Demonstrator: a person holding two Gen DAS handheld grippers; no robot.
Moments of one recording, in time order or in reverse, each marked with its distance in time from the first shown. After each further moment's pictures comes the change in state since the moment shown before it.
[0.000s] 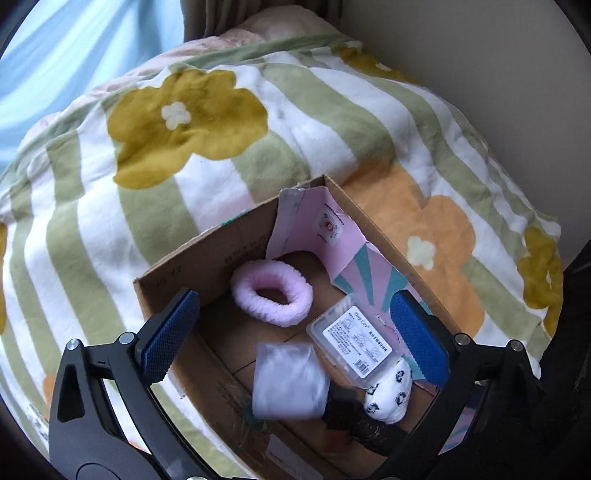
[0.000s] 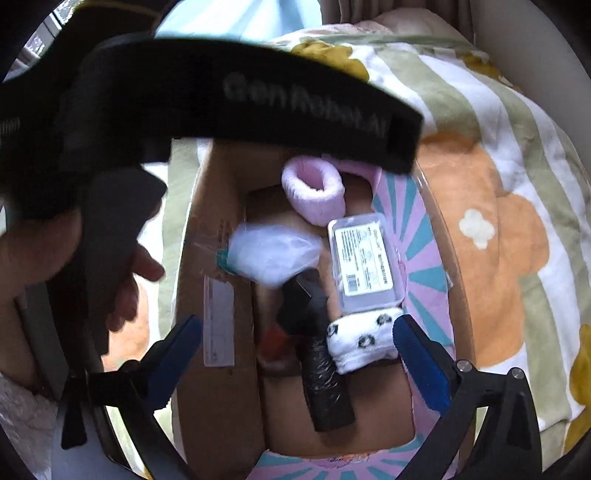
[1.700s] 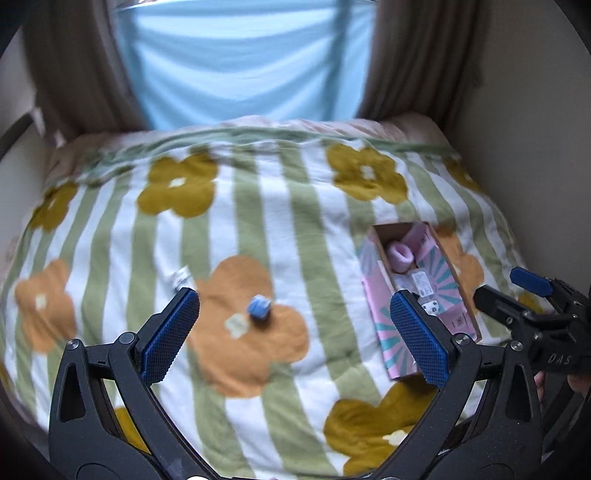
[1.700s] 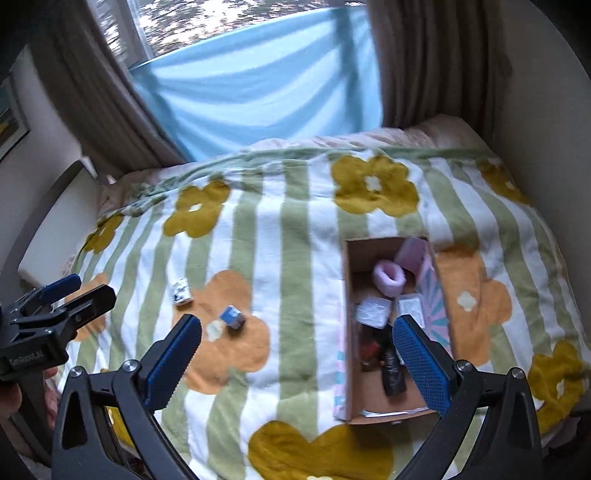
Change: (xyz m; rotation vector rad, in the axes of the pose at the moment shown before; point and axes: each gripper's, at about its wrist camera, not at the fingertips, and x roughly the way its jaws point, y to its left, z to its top) left arm -0.371 0.113 -0.207 -0.427 -0.247 0.295; right arm -0.198 0.154 -0.005 -0.171 -0.255 0.053
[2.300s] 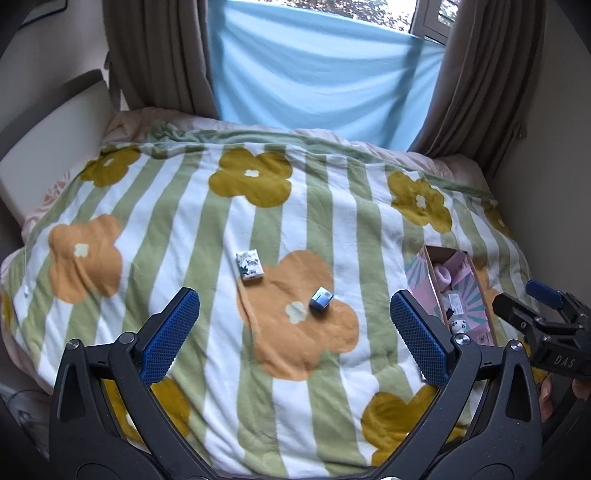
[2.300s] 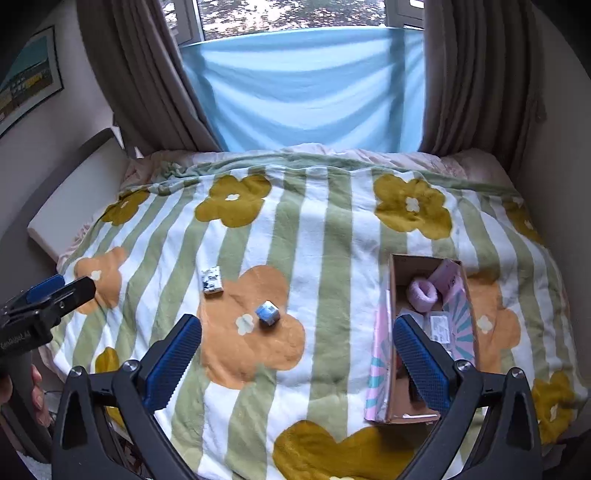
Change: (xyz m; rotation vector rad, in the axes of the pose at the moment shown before) left arm -0.054 0.101 -0.046 -0.185 -0.076 0.095; right arm -0.004 0.079 -0.011 -0.133 -0.025 0.018
